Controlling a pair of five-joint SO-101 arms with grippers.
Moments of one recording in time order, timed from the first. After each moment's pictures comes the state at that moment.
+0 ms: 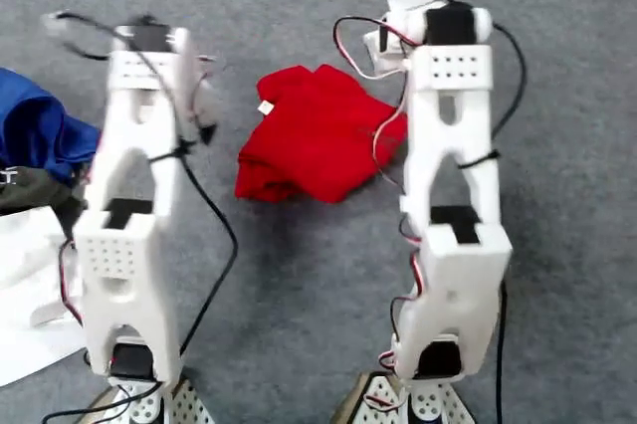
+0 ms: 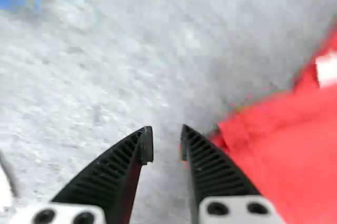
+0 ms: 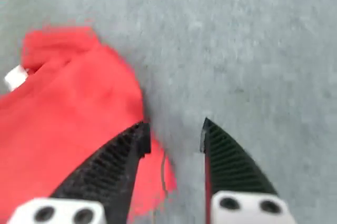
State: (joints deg) left arm 0.6 33.9 -39.5 100.2 24.9; right arm -6.1 31.8 -44.7 79.3 8.9
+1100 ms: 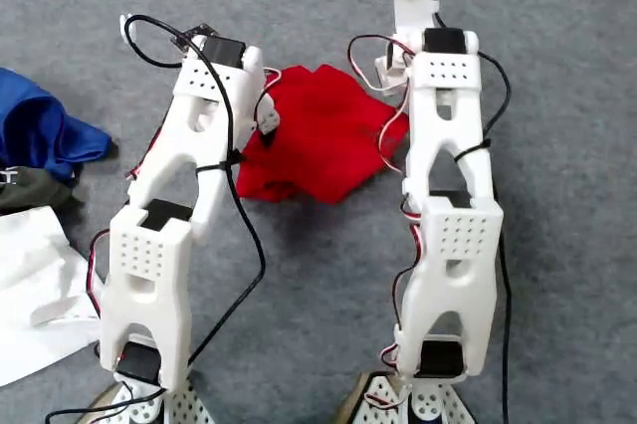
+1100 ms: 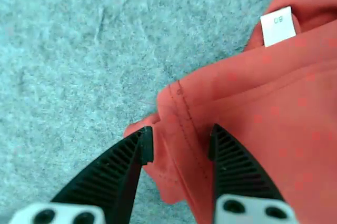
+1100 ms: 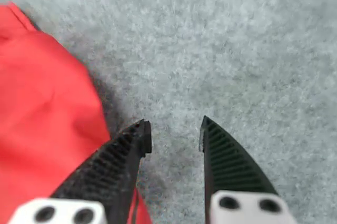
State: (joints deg) left arm 11.2 37.0 -39.1 96.2 39.1; right arm -2.2 45.5 -44.7 72.7 8.1
